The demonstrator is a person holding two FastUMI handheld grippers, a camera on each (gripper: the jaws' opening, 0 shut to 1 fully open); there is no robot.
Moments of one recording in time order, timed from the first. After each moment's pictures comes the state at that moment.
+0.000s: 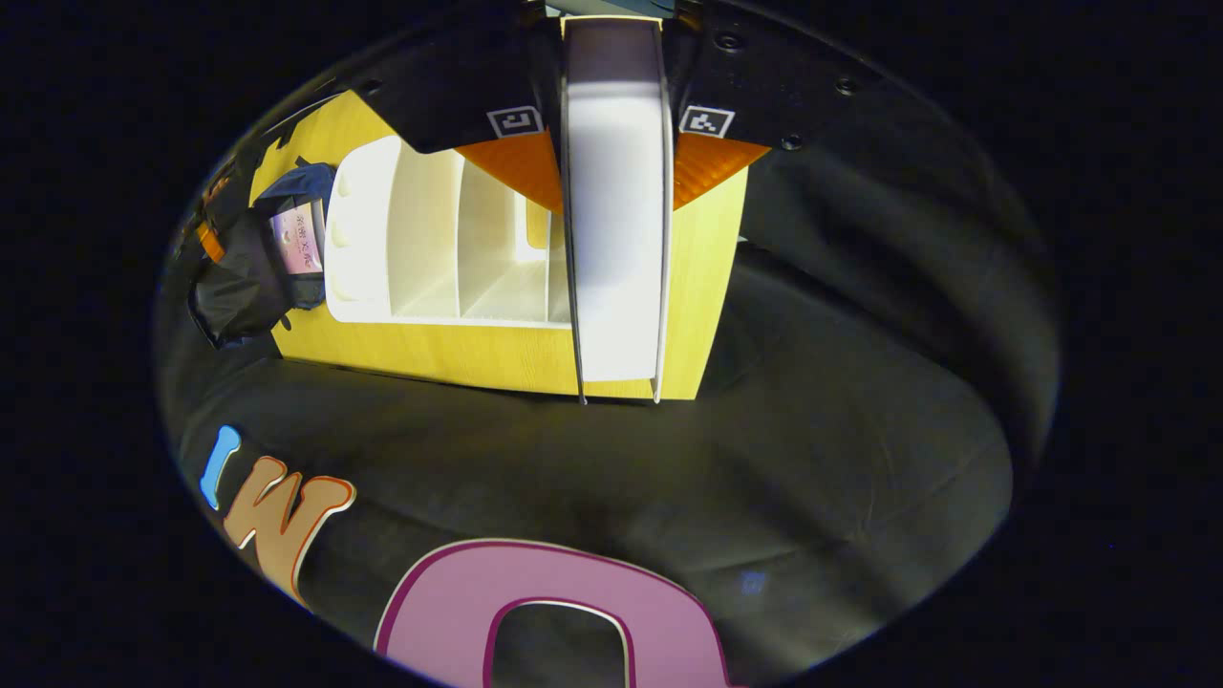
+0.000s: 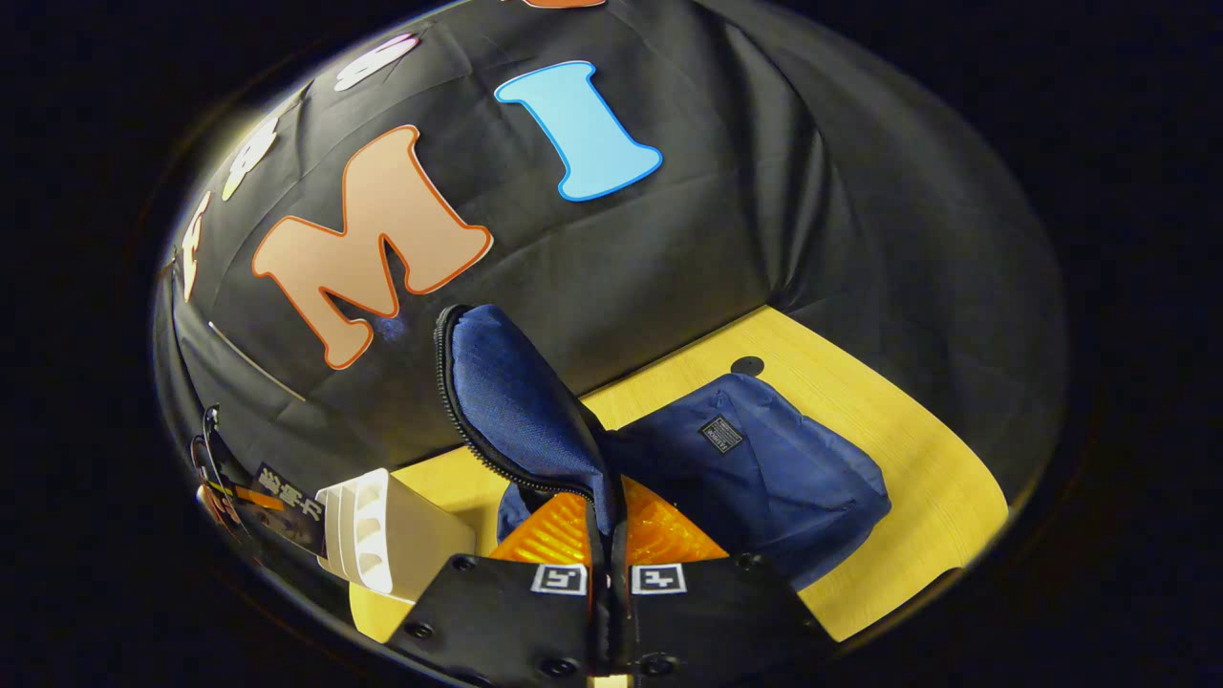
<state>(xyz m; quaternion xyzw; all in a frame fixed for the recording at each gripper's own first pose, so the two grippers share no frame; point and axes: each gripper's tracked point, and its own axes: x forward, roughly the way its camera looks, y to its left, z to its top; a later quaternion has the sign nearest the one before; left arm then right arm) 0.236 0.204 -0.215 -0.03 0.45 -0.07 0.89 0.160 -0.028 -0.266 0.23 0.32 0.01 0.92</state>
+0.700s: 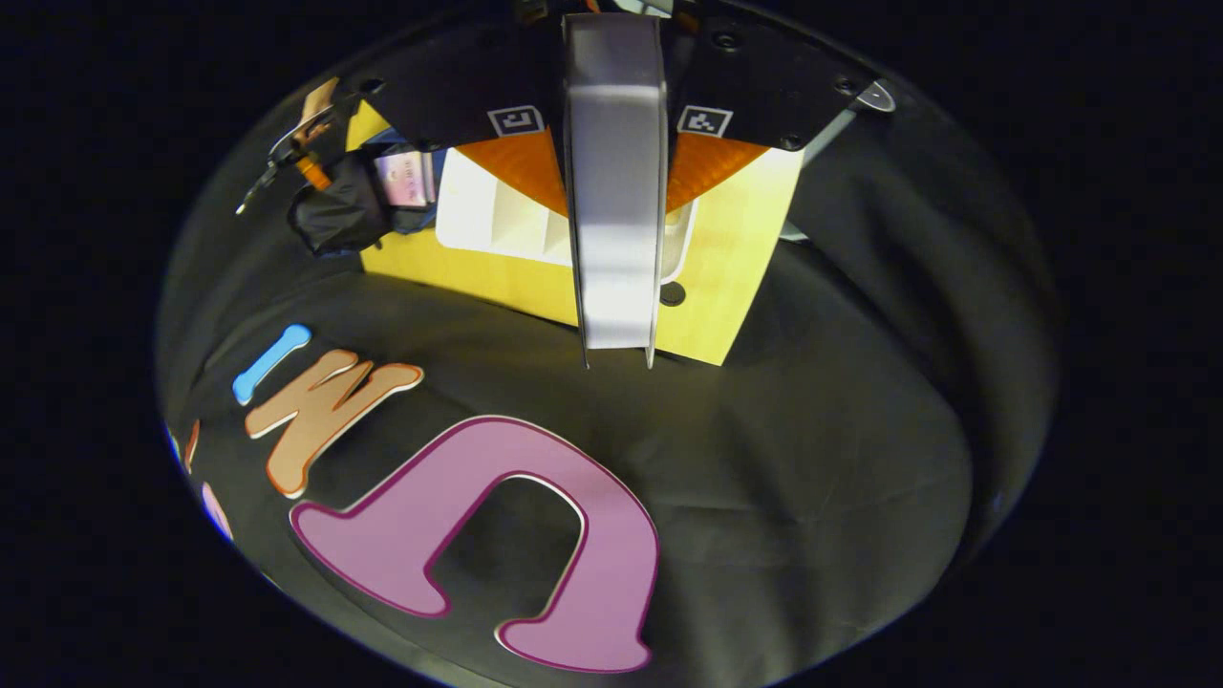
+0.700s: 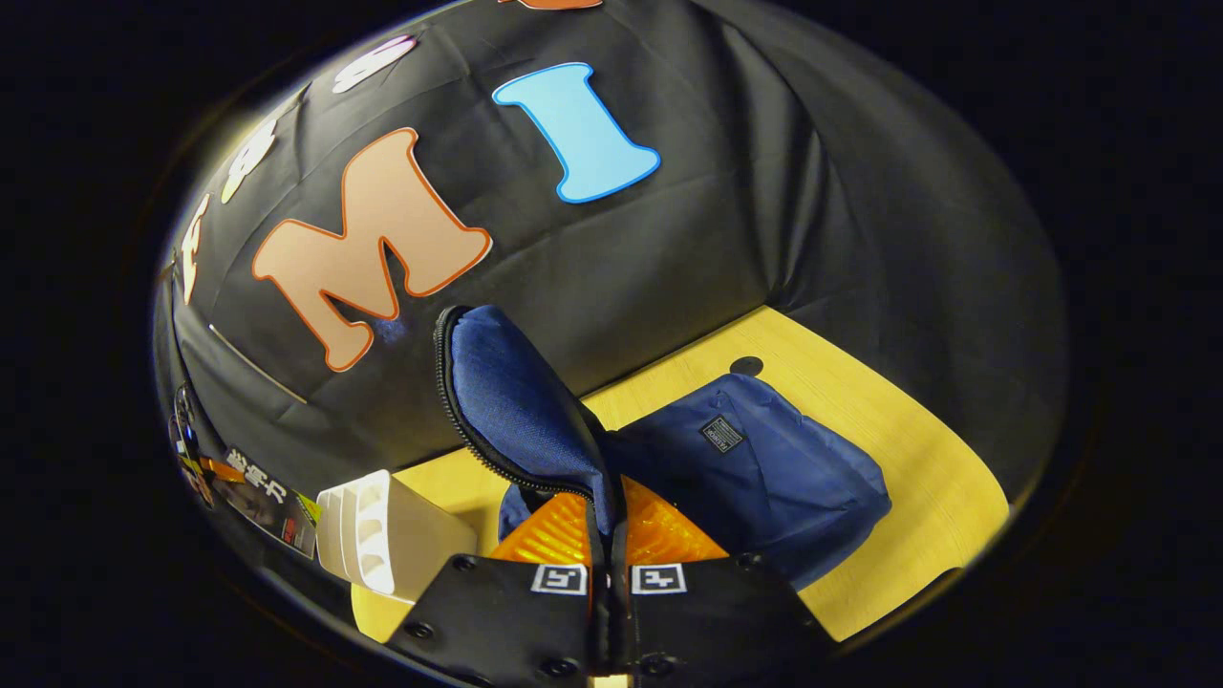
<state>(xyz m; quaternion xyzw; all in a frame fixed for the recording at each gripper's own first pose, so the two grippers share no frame) 0.225 0.209 -0.124 -0.22 0.39 -0.11 0.89 0.161 -0.029 -0.267 0.24 0.32 0.01 0.92</state>
